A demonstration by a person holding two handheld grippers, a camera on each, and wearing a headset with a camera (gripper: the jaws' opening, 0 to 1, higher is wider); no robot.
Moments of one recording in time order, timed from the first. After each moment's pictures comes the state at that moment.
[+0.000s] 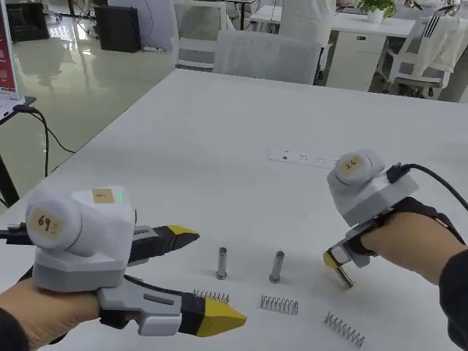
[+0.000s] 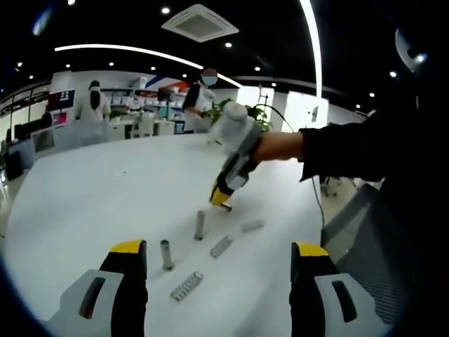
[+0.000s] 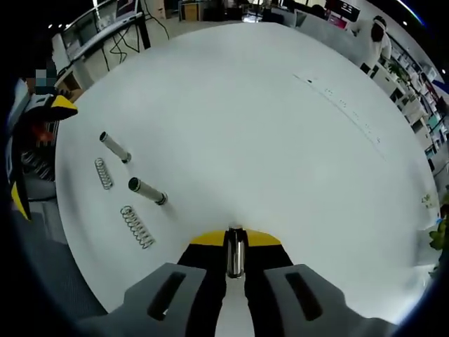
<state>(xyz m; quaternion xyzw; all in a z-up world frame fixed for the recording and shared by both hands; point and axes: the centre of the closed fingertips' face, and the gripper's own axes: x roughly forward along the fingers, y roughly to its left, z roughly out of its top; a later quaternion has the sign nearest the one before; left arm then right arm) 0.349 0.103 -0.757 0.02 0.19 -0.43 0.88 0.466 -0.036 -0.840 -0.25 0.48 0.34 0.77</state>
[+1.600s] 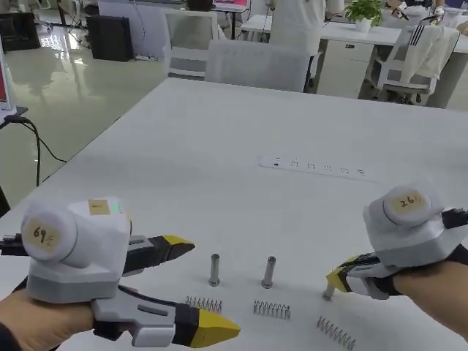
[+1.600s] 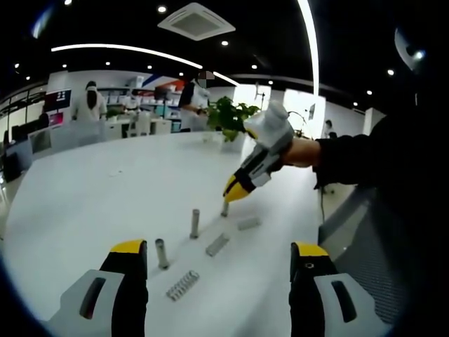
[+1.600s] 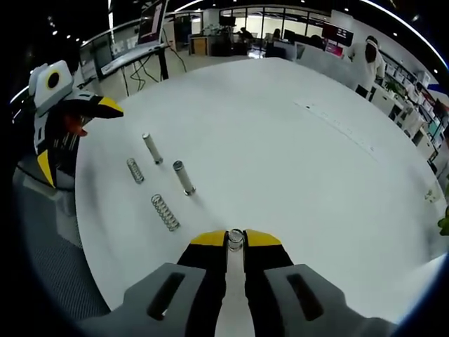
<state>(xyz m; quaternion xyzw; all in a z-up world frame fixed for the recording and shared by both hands) 0.344 0.098 -0.758 0.02 0.19 -0.44 0.88 0.432 -0.044 -0.821 -0.20 0.38 0.38 0.82</state>
